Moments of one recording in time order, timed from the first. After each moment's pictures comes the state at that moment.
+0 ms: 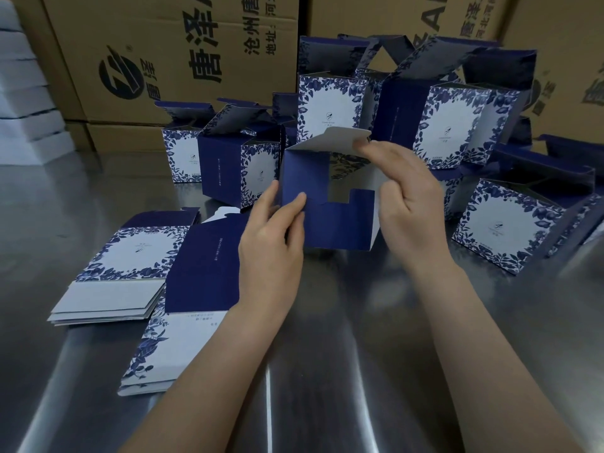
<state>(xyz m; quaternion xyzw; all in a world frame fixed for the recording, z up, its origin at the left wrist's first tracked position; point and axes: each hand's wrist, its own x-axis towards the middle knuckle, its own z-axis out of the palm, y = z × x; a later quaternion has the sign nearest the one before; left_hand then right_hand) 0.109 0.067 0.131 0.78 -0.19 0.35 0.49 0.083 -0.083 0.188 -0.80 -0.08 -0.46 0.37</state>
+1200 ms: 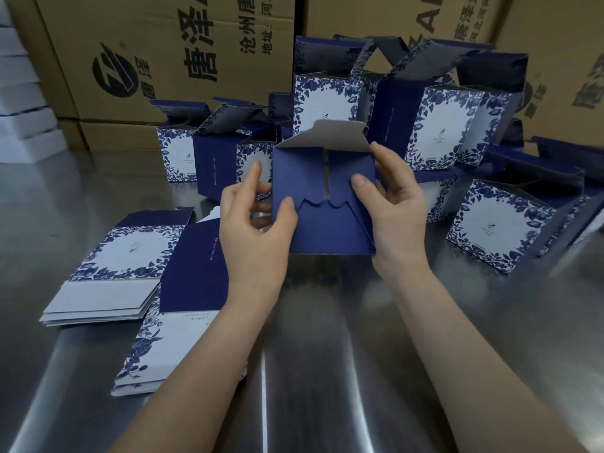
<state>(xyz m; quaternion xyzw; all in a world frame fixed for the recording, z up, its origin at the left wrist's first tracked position) 0.101 0.073 0.151 0.64 -0.14 0.28 0.70 0.100 -0.077 0.169 -0.61 -0.08 -0.40 0.68</state>
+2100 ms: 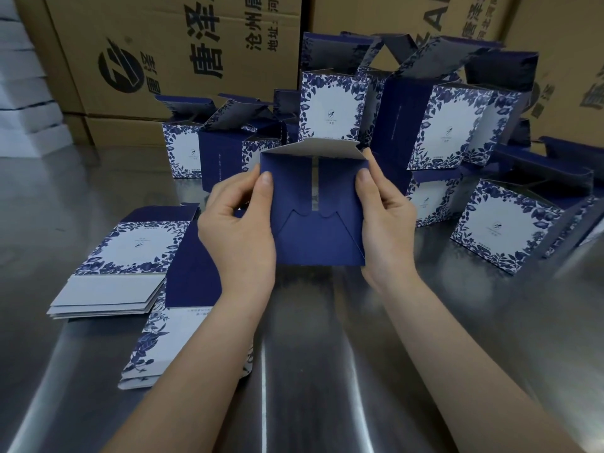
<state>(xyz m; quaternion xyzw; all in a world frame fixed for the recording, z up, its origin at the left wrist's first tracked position) 0.108 0.081 0.157 0.57 -0.06 0.32 0.76 0.100 -0.057 0.159 -0.59 -0.04 -0.36 0.72</state>
